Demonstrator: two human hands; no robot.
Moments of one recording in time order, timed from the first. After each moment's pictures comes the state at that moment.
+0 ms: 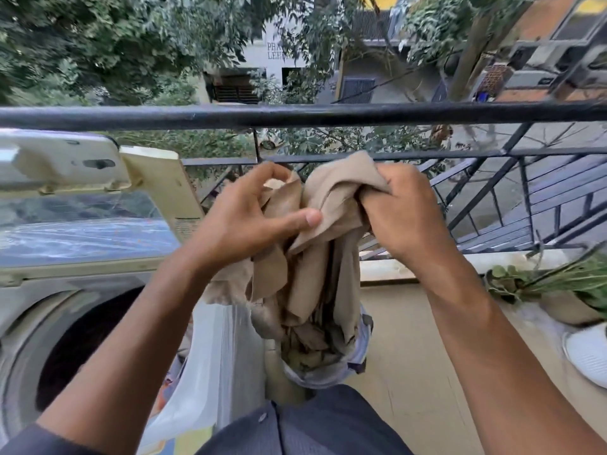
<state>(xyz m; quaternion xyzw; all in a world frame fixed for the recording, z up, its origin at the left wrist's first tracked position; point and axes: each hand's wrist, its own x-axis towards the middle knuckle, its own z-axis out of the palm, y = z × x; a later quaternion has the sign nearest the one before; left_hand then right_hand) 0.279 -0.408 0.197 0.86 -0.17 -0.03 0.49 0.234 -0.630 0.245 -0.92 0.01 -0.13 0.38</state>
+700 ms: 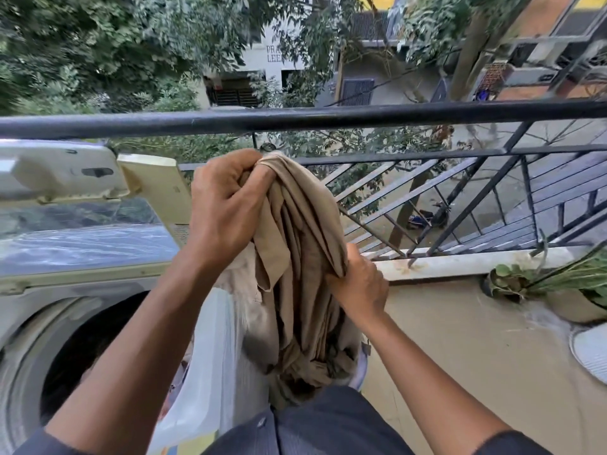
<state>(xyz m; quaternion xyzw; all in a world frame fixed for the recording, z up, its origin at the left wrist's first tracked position) 0.278 -0.419 0.227 0.84 -0.15 0.20 0.48 0.230 -0.623 0.037 -0.96 0.13 -0.10 0.24</state>
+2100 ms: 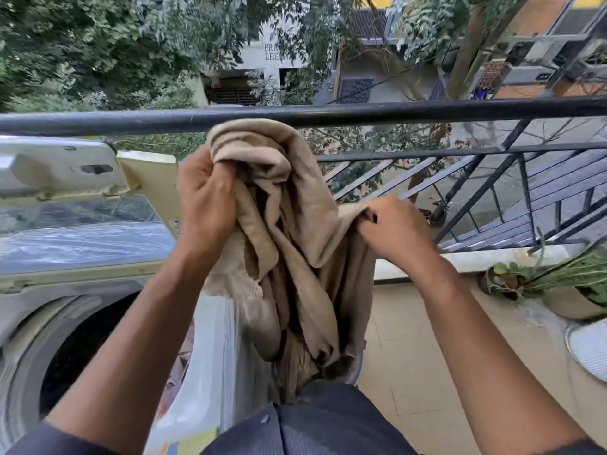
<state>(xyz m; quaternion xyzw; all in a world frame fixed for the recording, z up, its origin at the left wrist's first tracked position) 0.286 -0.408 0.218 0.72 -0.08 0.19 0.66 0.265 -0.663 0.169 -0.97 0.05 -0.02 0.22</state>
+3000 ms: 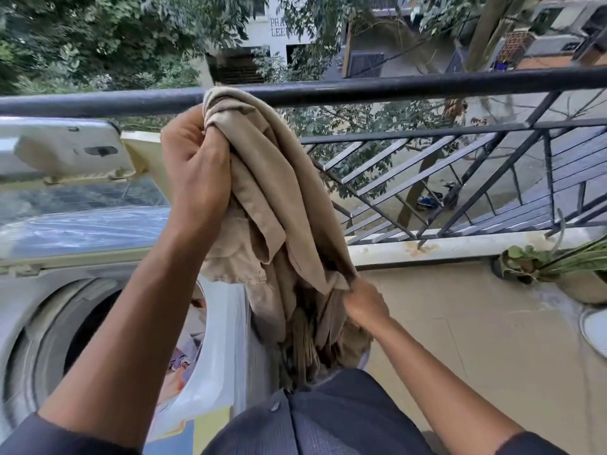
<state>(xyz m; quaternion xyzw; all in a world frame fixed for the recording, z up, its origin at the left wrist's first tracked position) 0.284 -0.401 0.237 0.70 -0.09 0.21 0.67 0.199 -0.620 -0.010 -0.90 0.19 0.21 0.31</state>
